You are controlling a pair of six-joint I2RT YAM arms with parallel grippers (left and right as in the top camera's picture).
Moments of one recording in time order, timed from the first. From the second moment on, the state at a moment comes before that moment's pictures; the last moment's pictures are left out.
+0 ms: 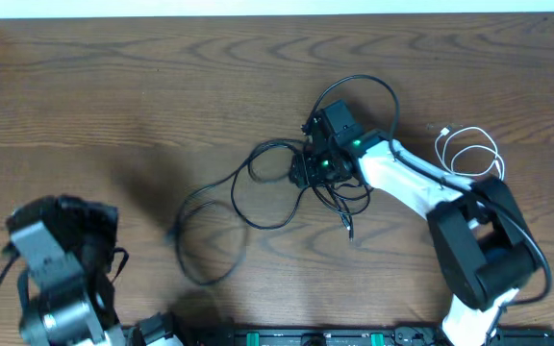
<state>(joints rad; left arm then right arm) 0.44 0.77 0.94 -1.00 0.10 -0.94 0.54 1.90 1.20 -0.44 -0.34 0.38</state>
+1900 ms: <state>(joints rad) 0.03 1.74 0.95 -0.63 0.06 -0.53 0.77 2.00 1.35 -0.74 -0.30 0.05</state>
